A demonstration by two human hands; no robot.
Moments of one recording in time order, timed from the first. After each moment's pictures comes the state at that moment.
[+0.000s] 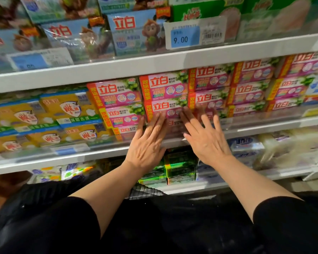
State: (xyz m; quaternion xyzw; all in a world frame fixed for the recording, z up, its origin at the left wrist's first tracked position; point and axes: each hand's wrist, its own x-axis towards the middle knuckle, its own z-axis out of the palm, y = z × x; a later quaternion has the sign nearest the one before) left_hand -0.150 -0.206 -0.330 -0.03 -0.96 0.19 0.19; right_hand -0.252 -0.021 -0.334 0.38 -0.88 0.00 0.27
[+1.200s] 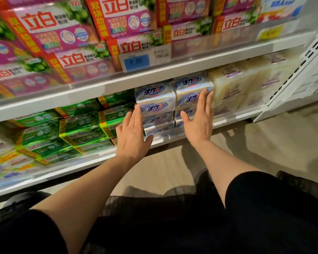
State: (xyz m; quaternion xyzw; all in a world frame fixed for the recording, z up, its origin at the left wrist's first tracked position) left_hand -0.175 -0.067 -0.459 0.11 -0.98 -0.17 0.08; right_hand -0.264 0.098 -0.468 0.03 -0.93 0.36 0.09
